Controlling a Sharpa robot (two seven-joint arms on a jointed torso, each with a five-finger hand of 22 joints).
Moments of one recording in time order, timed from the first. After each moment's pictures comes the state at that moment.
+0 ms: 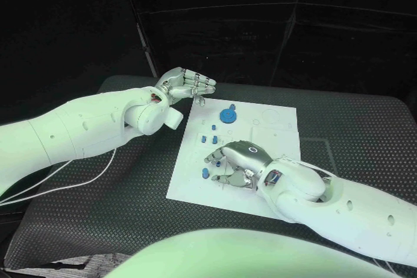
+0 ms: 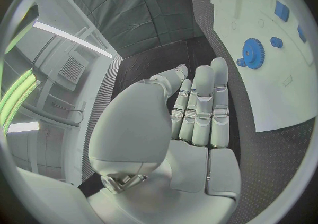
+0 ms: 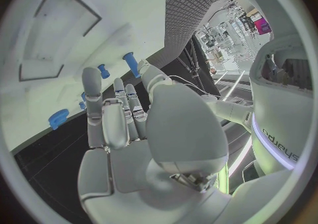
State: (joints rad) left arm 1.08 -0.84 0.10 1.36 -0.30 -0.20 0.23; left_hand 1.43 -0.17 0.46 0.06 0.05 1.01 0.18 0.10 0.07 1.04 0.12 0.18 0.07 1.23 0.03 0.96 0.49 0.17 1.15 0.12 0.62 0.81; right arm 0.89 -0.65 0.02 1.72 -1.71 -0.33 -0.13; right_hand 1.41 -0.14 0.21 0.08 0.16 0.90 0.17 0.07 0.07 0.99 0.11 0.20 0.07 1.47 0.02 1.38 1.14 0.16 1.07 0.13 1.12 0.58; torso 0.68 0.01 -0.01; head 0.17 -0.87
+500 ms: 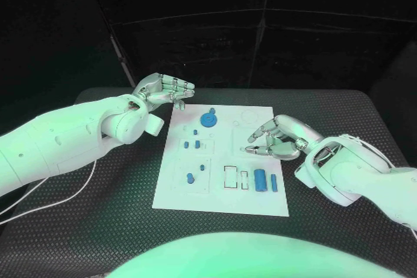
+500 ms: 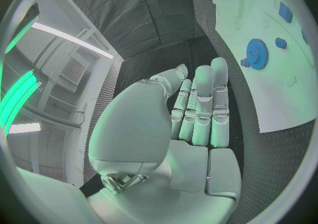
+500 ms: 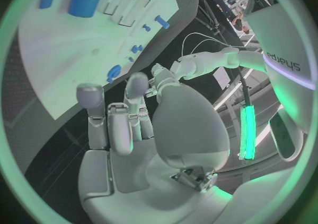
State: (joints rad) left arm 1.08 -0.84 0.09 1.35 -0.30 -0.20 0.23; left_hand 1.43 -0.17 0.46 0.06 0.05 1.01 0.18 0.10 0.07 1.04 0.12 0.18 0.07 1.23 0.03 0.96 0.49 0.17 1.15 0.12 0.62 0.81; right arm 0.91 -0.99 0.13 1.85 -1.29 -0.40 -0.19; right_hand 1.28 -0.11 0.03 0.20 0.29 1.06 0.09 0.20 0.11 1.41 0.01 1.04 0.84 1.47 -0.05 1.50 1.31 0.14 1.22 0.05 1.25 0.83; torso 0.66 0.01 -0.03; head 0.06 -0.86
